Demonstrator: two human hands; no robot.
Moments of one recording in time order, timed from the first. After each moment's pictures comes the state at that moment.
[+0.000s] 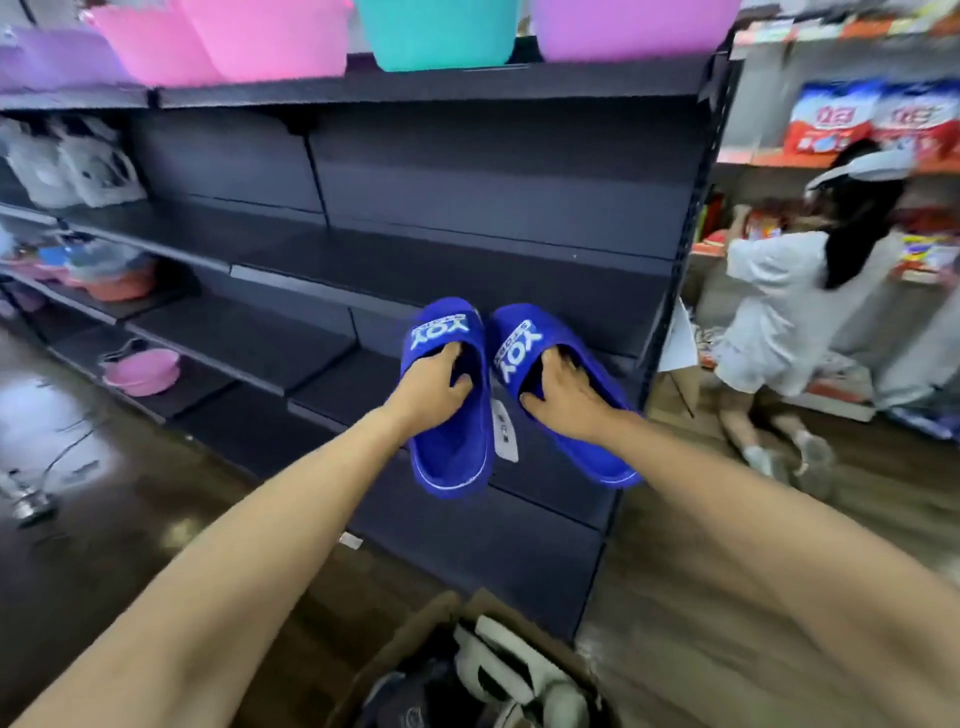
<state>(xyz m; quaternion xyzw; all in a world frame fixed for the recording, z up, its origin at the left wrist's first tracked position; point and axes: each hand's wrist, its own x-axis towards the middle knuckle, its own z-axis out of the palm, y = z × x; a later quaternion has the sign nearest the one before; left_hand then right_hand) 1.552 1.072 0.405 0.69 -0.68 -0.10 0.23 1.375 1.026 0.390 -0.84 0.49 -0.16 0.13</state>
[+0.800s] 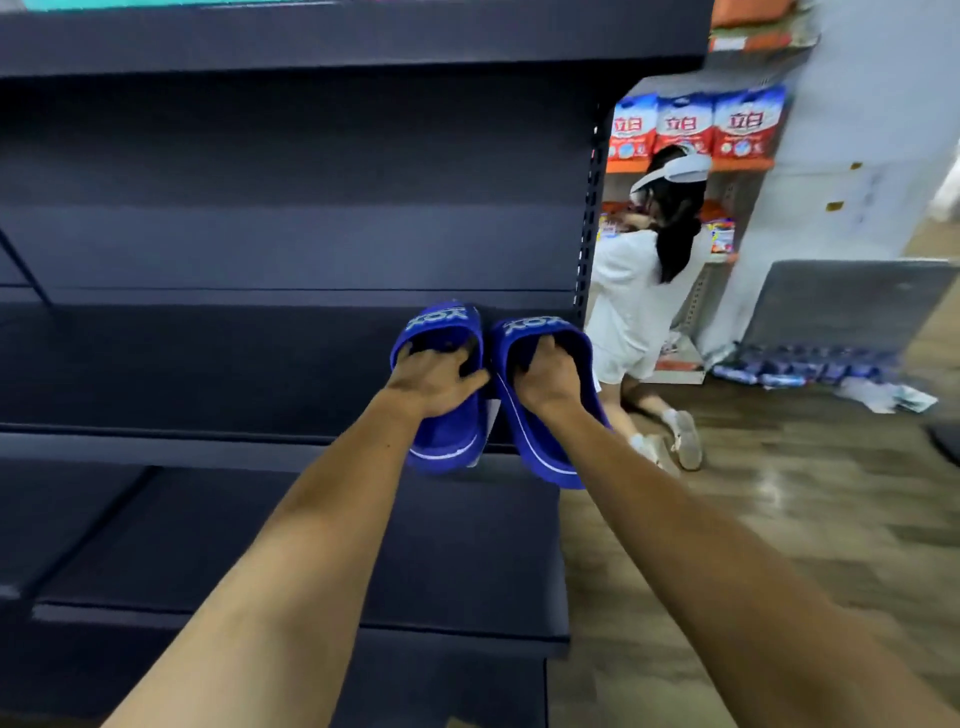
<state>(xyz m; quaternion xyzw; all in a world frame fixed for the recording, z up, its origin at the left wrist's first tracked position) 1.502 0.778 0.394 0.56 -0.83 -0.04 0.05 1.362 0.808 0.384 -0.58 0.75 -0.30 0.13</state>
